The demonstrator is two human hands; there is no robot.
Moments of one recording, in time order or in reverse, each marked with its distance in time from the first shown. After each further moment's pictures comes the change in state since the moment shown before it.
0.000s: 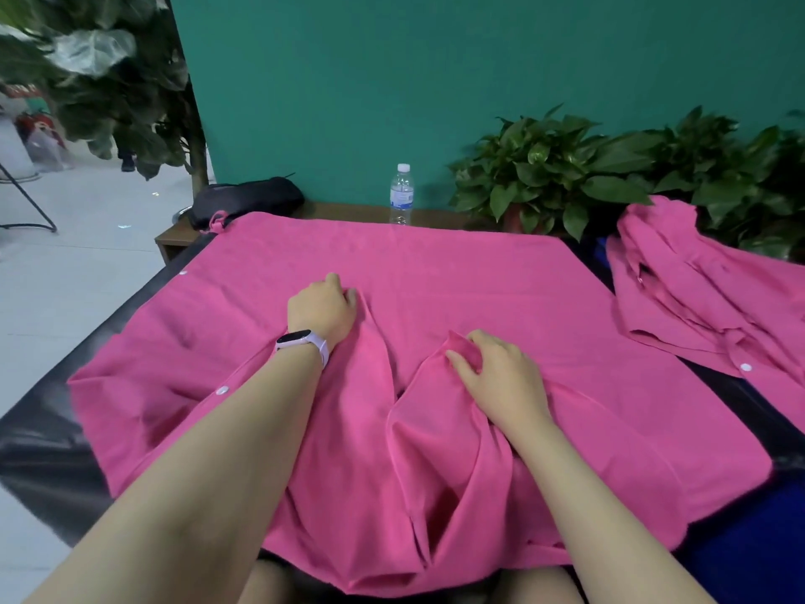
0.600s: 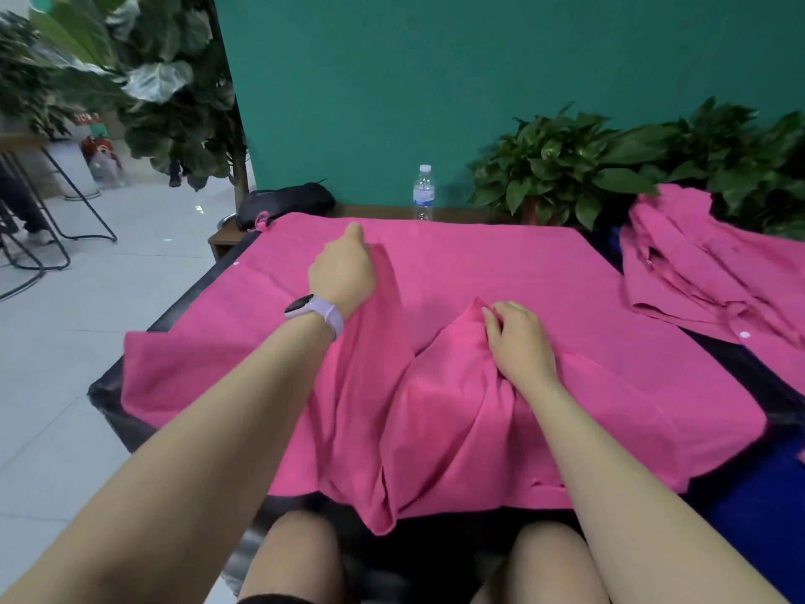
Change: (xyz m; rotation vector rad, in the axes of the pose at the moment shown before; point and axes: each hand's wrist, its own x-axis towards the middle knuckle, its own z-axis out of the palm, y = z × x) left_hand -0.068 0.036 -0.132 -0.096 0.037 -0.002; right_hand -0.011 -0.002 -0.016 0.184 0.061 0.078
